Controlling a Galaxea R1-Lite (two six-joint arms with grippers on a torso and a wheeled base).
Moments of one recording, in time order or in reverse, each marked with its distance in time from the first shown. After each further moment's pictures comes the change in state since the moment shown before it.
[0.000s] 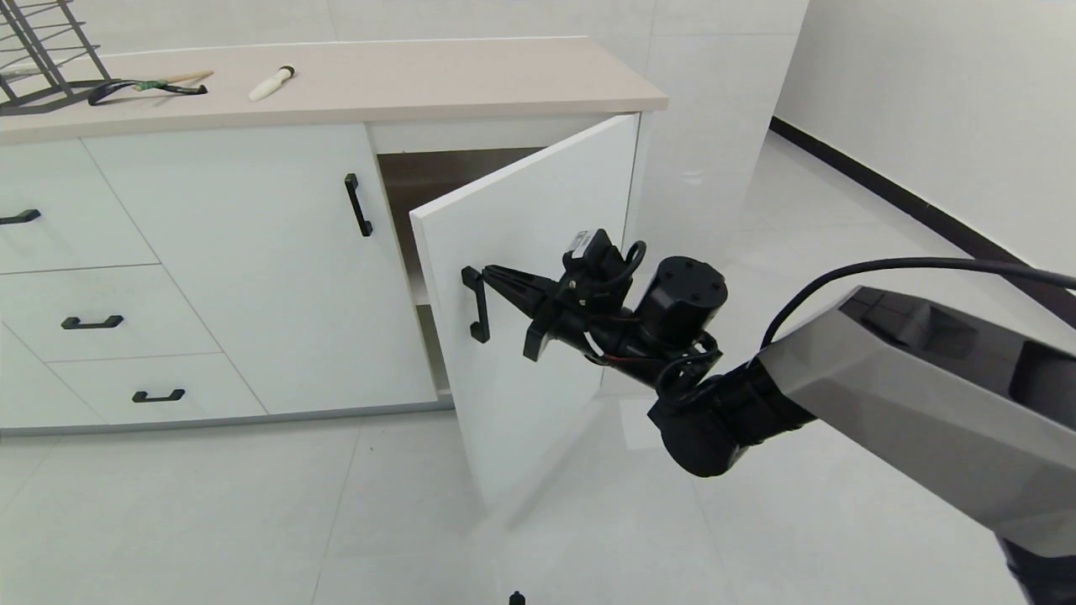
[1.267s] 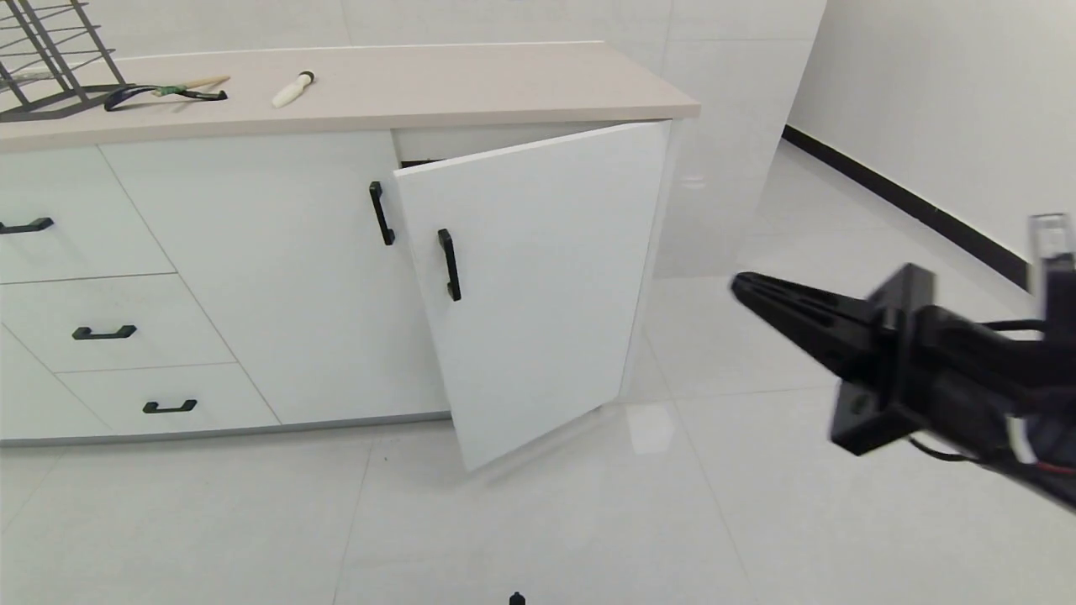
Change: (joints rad) left arm 0.000 0.000 0.000 0.002 -0.001 0.000; right arm -0.163 -0.884 0.928 -0.011 0.007 -0.016
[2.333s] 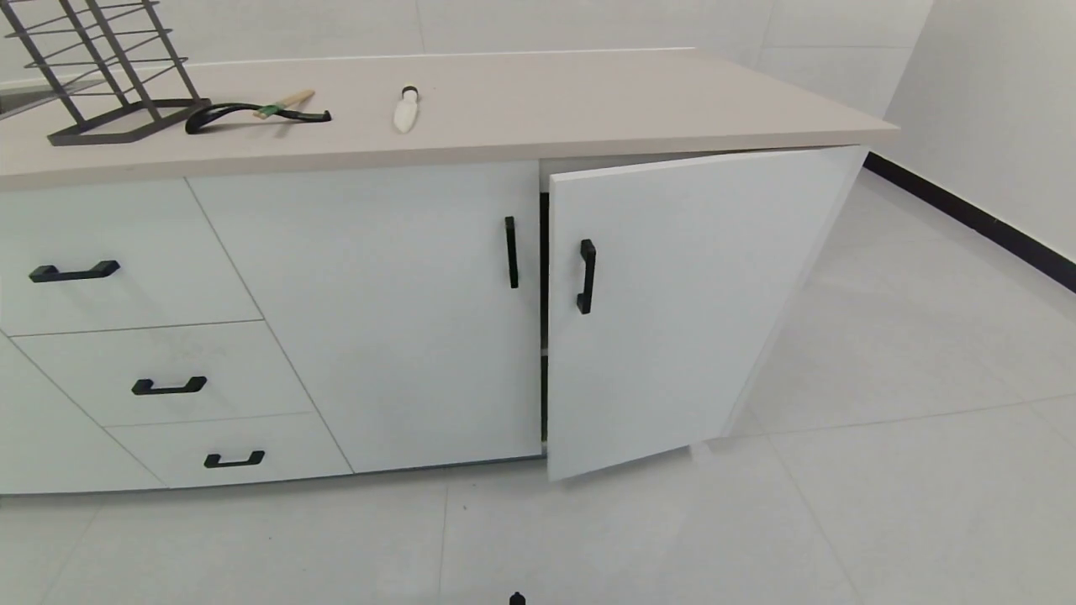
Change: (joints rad) left arm 0.001 0.000 0.000 0.000 0.001 0.000; right arm -0.525 -1.456 0.355 1.350 -0.276 0.071
